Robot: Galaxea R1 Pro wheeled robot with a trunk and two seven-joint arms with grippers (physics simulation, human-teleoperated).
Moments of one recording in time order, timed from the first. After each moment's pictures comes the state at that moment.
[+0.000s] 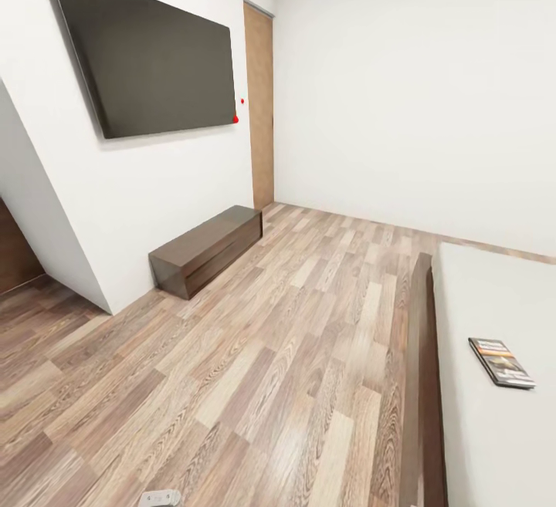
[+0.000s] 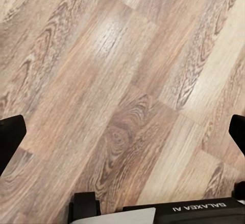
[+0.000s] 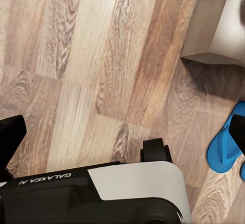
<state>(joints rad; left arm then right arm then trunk) -0.42 0.10 0.35 -0.03 -0.22 -0.14 -0.30 -0.46 -0.09 -0.03 0.04 -0.22 0.04 0.14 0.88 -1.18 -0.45</state>
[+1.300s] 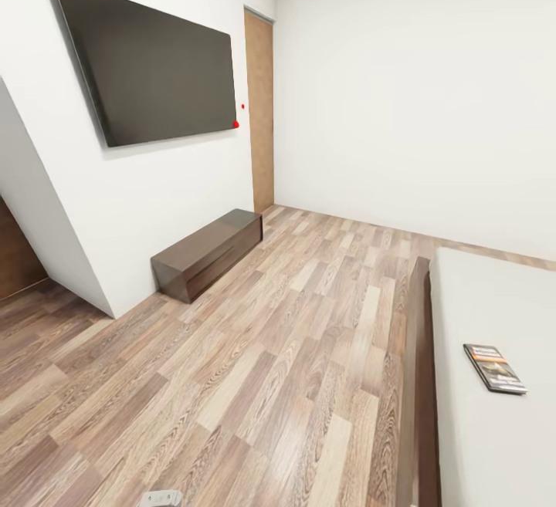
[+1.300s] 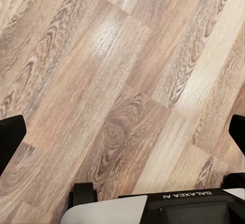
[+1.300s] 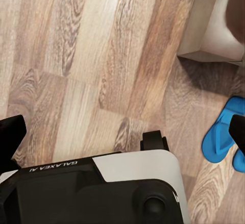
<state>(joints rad) -0.42 0.10 0.35 -0.03 -0.23 -0.14 -0.30 -0.46 -0.09 -0.03 0.04 -0.22 0.04 0.14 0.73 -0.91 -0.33</state>
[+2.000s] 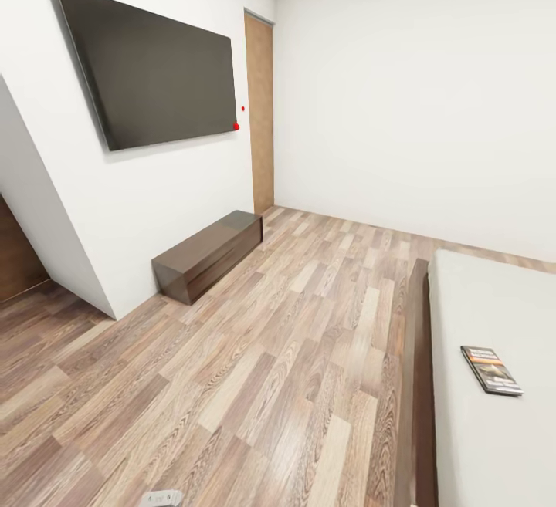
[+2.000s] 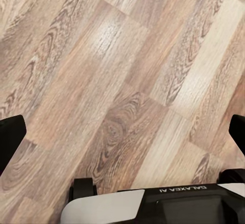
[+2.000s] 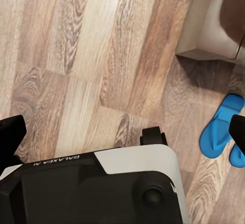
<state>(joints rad) -0.42 0.10 0.35 -0.03 -0.23 -0.14 -0.30 -0.46 -0.09 -0.03 0.03 -0.22 0.04 0.14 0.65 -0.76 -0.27</state>
